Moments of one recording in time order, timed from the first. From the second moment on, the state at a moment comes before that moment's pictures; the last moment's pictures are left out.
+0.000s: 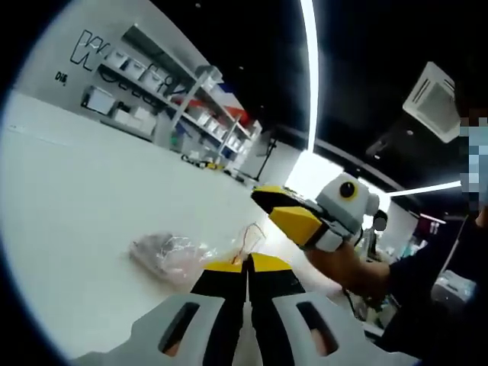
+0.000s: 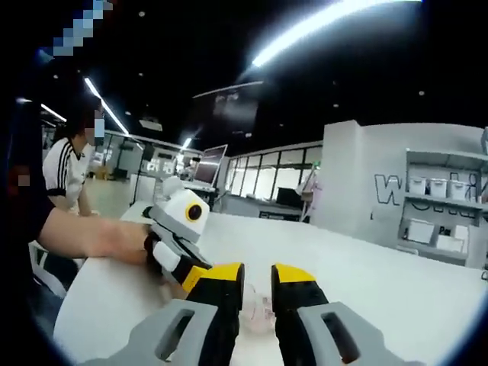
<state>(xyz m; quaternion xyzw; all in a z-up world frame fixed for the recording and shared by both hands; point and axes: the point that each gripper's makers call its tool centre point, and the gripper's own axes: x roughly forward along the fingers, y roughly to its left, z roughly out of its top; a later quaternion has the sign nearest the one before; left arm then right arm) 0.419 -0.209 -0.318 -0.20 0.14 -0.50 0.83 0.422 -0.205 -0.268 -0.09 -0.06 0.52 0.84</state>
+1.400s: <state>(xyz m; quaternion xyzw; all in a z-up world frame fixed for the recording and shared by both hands) 0.420 -0.208 -0.319 -0.19 0.14 -0.50 0.83 0.415 -0.203 -0.282 -0.36 -0.05 0.51 0.78</state>
